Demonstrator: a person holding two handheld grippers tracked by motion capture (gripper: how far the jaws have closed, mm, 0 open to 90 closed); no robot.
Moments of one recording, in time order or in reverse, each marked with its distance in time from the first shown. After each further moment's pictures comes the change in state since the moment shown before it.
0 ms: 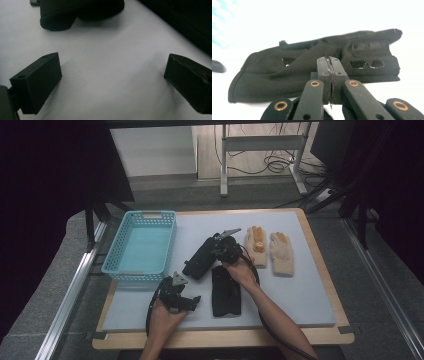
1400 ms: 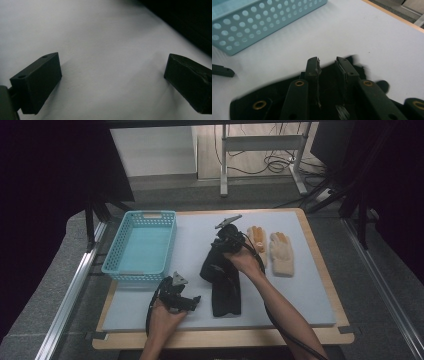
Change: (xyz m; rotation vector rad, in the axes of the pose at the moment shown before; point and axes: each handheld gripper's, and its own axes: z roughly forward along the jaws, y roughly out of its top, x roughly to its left) left arm 0.000 0.000 0.000 -0.002 0.000 0.005; right arm -0.004 0.036 -0.028 0.029 -0.042 -0.051
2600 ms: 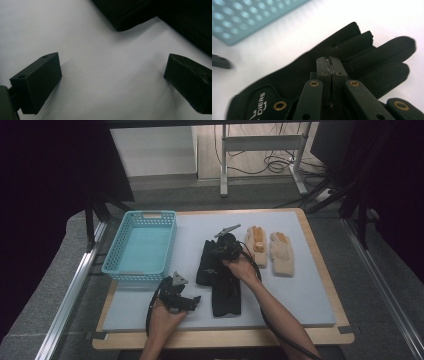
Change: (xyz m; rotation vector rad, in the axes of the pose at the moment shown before) left arm 0.000 0.000 0.000 0.004 0.001 -0.003; right arm -0.002 -0.029 0.030 0.009 0.096 0.044
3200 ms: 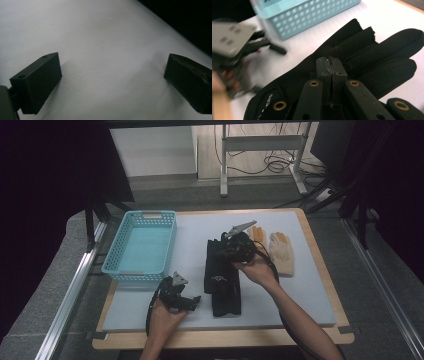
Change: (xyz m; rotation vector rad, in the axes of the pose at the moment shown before) left arm -0.001 0.000 0.001 -0.013 -0.001 -0.011; right arm 0.029 0.002 -0.089 -0.020 0.112 -0.086
